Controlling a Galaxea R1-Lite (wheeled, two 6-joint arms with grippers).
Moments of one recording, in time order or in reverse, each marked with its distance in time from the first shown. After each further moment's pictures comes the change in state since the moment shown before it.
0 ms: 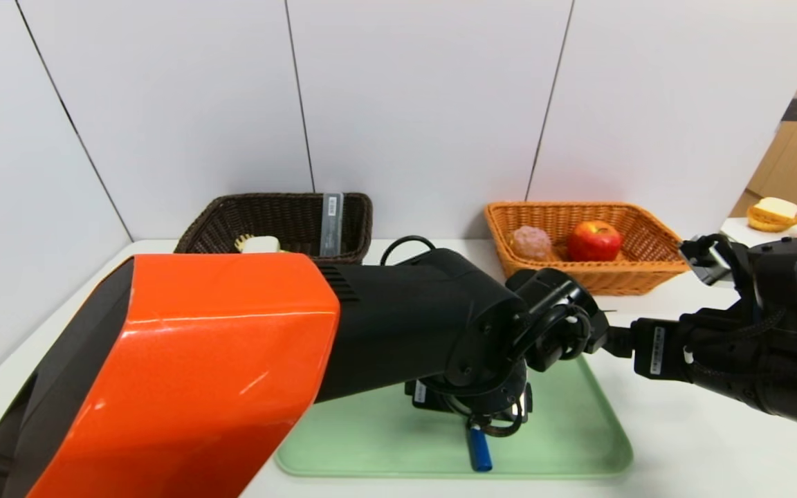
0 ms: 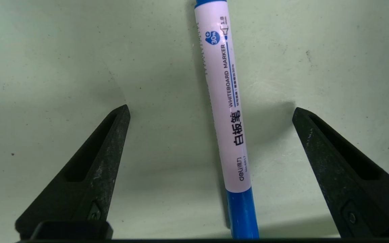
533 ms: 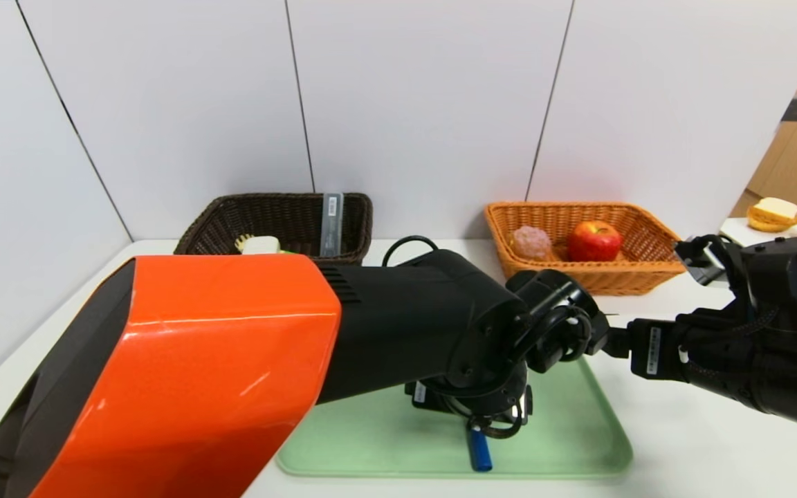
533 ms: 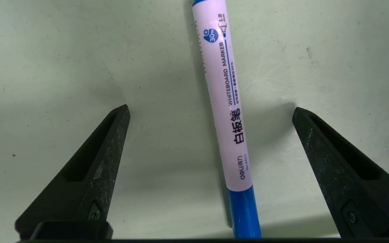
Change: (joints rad) left arm -0.001 0.003 0.001 0.001 -0.003 0.019; right arm 0.001 0.009 -0.003 -0.001 0.000 -0.004
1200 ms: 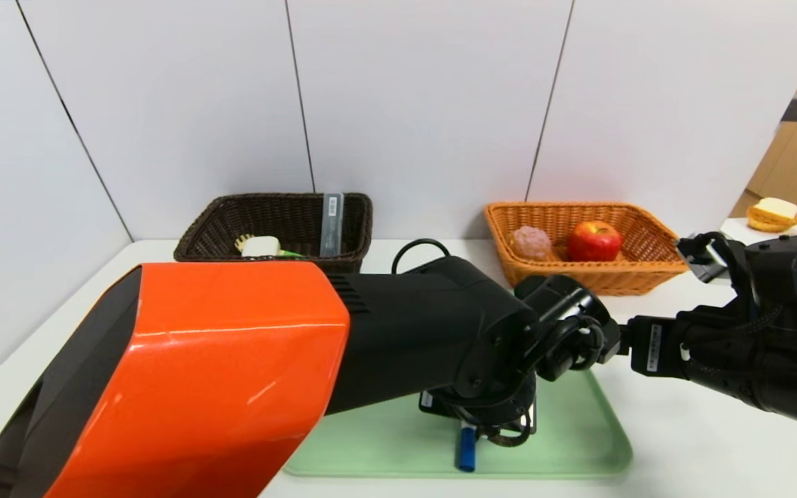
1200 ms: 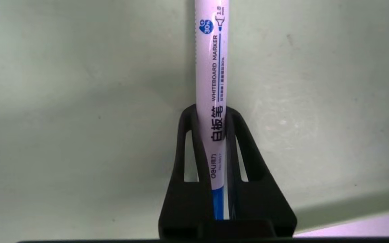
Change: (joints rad) left arm -0.018 0.004 0.000 -0.009 -0.005 0.029; right arm 0.000 -0.003 0.003 -0.021 -0.001 -0.004
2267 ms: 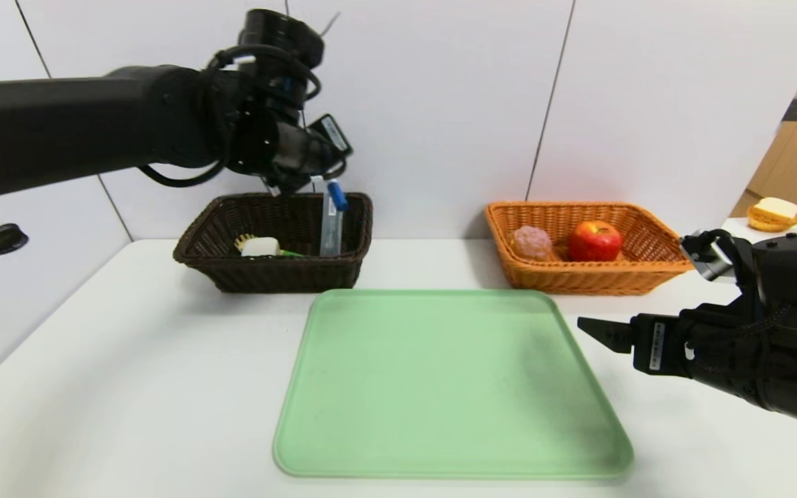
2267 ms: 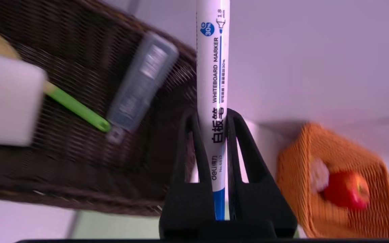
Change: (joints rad) left arm 0.572 -0.293 0.000 -0.444 -0.001 -0.018; right arm 0.001 -0.009 -0.001 0.000 0.000 -0.001
